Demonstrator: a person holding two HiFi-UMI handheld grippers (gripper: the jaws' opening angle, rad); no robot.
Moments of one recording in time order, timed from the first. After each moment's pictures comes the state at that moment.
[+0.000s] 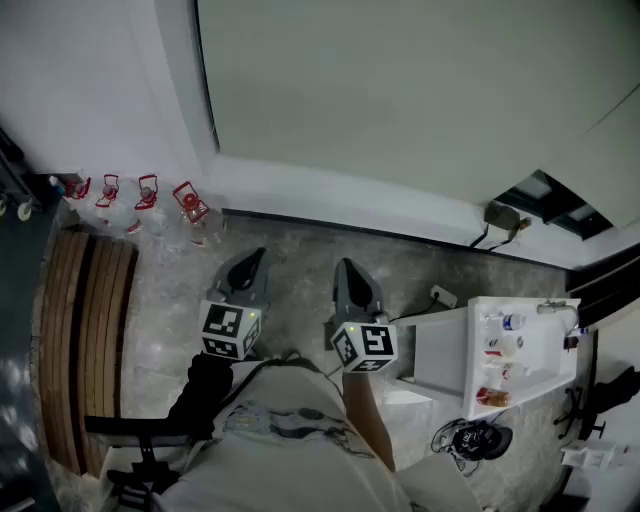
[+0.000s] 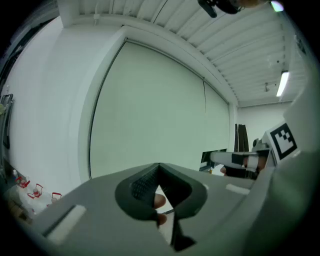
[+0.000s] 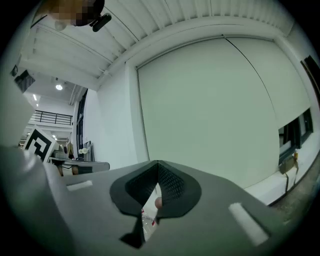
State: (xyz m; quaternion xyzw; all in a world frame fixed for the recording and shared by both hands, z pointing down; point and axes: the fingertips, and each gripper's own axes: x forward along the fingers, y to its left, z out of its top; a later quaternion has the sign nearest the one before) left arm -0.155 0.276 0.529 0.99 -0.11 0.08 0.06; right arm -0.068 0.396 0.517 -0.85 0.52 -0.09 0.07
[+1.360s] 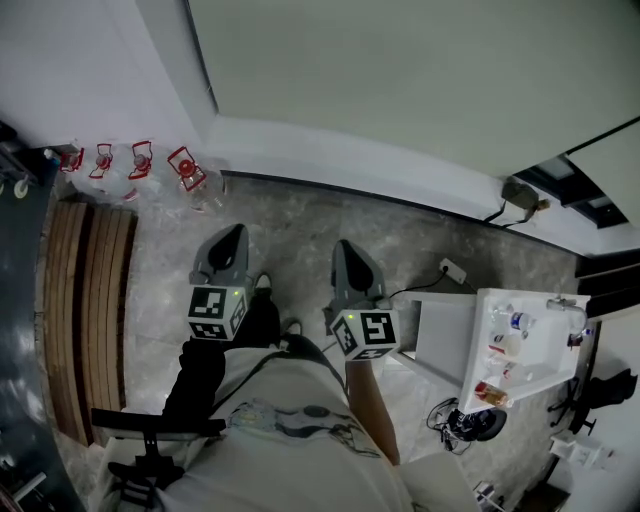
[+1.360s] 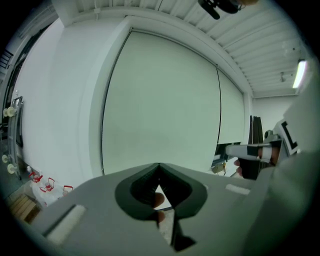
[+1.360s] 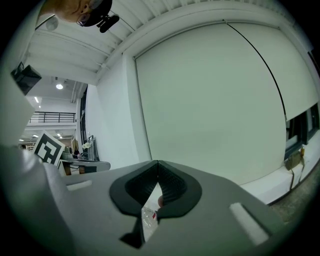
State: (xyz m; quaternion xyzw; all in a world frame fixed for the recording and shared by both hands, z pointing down) left arm -0.141 0.228 0.571 0.97 -0.18 0.13 0.06; right arm -0.038 0.373 0.550 -0.83 0.54 -0.13 0.05
